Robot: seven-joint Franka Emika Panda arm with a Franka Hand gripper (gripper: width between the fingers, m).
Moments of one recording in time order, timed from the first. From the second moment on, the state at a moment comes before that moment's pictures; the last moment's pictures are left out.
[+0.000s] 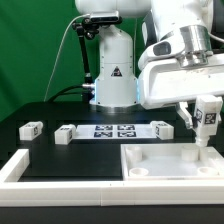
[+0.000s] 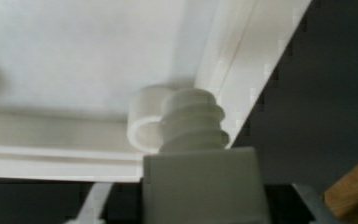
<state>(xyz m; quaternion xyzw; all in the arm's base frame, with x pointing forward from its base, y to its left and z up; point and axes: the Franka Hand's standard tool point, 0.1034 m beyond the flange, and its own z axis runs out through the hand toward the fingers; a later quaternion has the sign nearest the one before) 0.570 0.124 0.090 -0.96 -0.10 -0.25 0.05</state>
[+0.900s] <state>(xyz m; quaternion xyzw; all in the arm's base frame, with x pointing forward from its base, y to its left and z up) 0.602 0.118 0.080 -0.96 -0.09 -0.25 0.05</state>
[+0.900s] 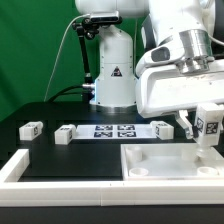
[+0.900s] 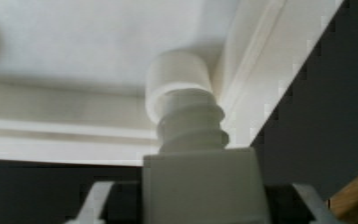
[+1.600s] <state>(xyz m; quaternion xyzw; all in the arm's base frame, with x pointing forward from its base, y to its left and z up) 0.610 0.116 0.061 -0.96 -0.09 -0.26 0.05</state>
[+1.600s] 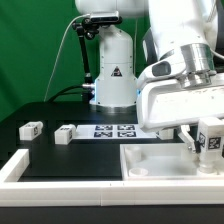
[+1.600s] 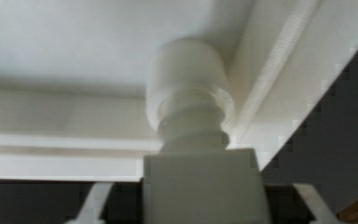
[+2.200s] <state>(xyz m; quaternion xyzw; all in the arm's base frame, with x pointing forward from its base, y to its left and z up) 0.603 0.116 0.044 -0.95 -0.08 -0.28 0.05</state>
